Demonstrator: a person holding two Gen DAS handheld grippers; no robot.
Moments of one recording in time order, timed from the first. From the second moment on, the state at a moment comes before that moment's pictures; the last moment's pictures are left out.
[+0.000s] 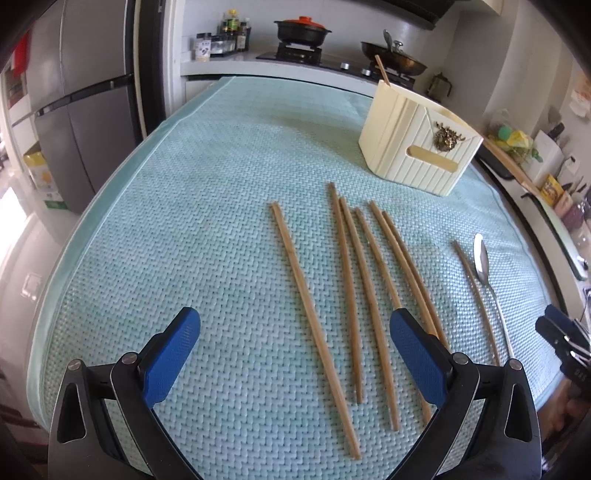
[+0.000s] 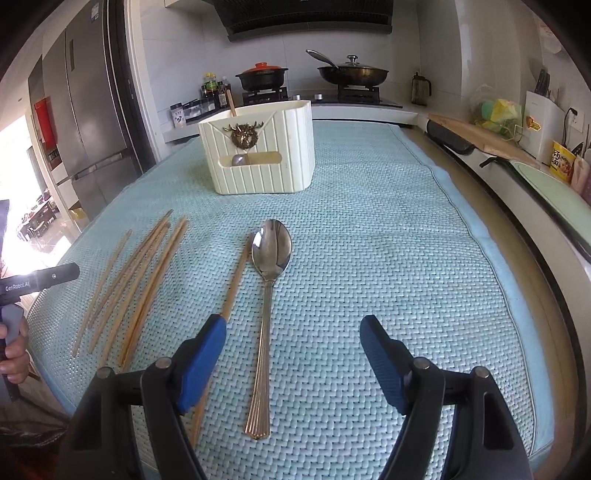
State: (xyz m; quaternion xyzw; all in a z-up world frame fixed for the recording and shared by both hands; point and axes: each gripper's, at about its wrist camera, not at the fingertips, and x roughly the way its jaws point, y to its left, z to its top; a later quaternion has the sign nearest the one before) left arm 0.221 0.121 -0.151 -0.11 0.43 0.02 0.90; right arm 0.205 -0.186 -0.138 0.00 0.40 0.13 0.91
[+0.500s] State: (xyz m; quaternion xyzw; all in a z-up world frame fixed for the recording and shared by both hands) left arm 0.298 0.136 -0.181 -0.08 0.48 0.06 0.87; right arm 0.235 -0.176 -0.146 -0.01 0.42 0.14 0.90
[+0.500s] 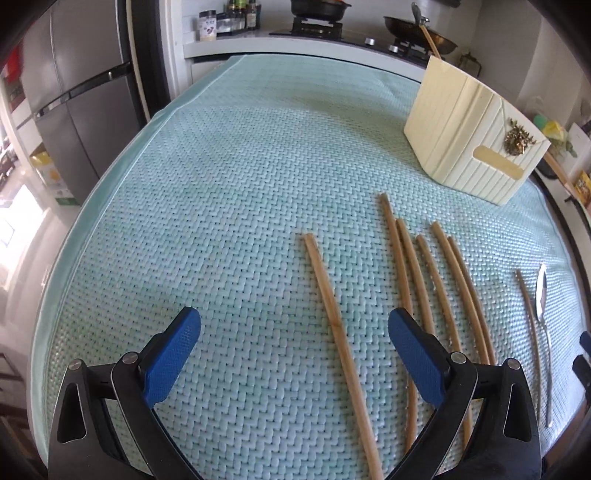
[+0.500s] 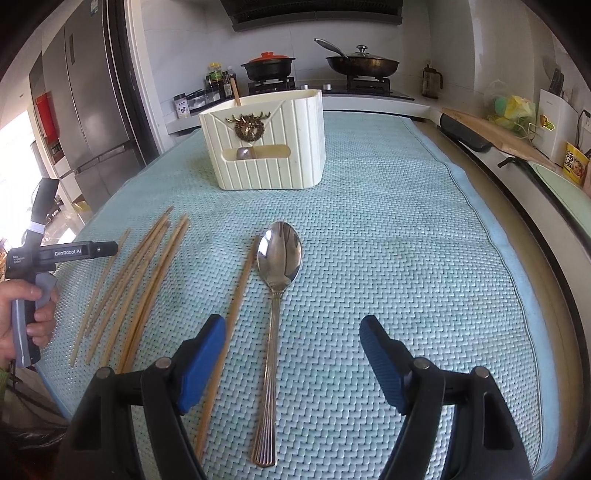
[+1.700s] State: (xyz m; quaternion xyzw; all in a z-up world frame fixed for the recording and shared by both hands) left arm 0.342 0.150 -0.143 -0.11 0.46 -0.04 0.88; right arm 0.321 -0.152 -0.131 0.01 0.43 0.19 0.88
